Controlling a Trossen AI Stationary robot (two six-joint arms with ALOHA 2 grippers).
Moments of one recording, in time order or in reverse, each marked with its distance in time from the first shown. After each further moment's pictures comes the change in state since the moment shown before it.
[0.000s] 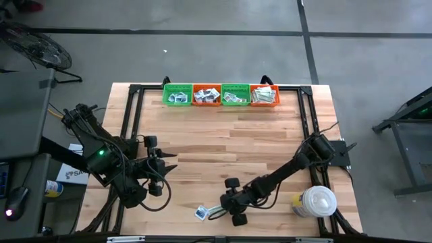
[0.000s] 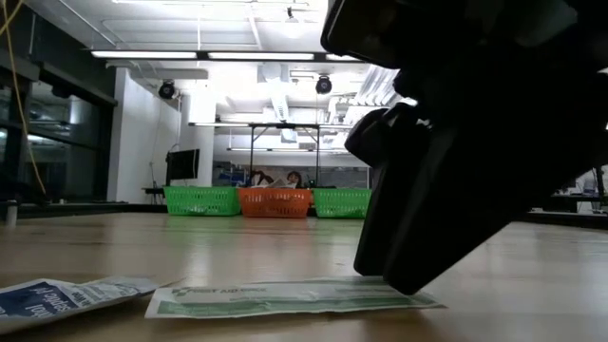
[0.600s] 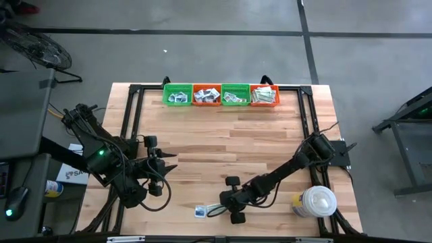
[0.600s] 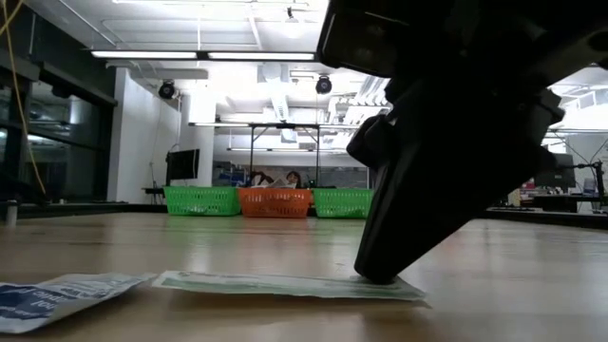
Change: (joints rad) left arm 0.000 0.000 0.000 0.000 0.000 -0.002; right arm 0.001 0.009 -0.002 -0.028 0.004 0.062
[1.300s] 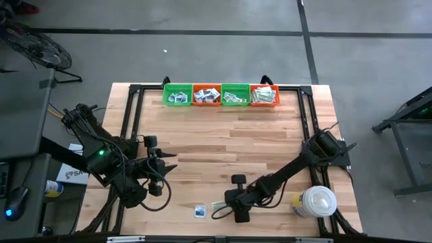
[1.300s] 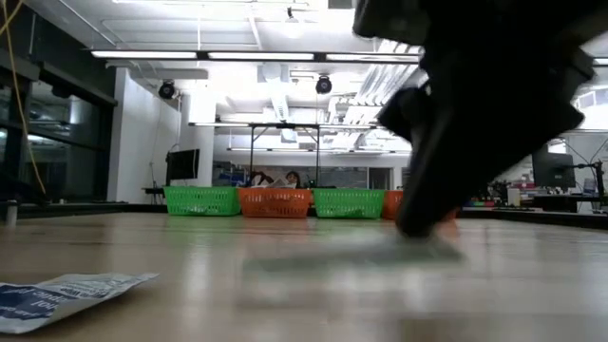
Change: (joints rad) left arm 0.000 0.000 0.000 -0.003 0.001 -0.001; right arm 0.009 -0.119 -0.013 -0.079 0.085 0.045
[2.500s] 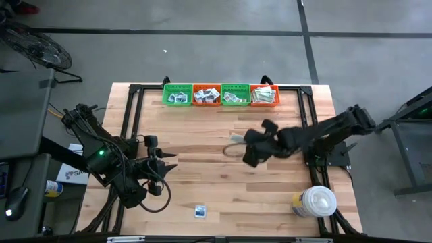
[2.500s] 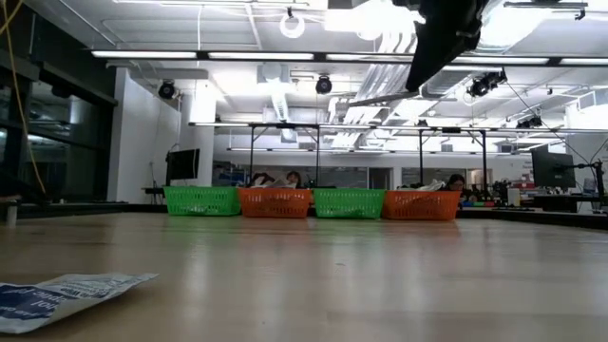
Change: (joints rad) left arm 0.000 0.000 0.000 0.001 -0.008 0.057; right arm -0.267 -0.497 0.007 -0.679 0.379 0.205
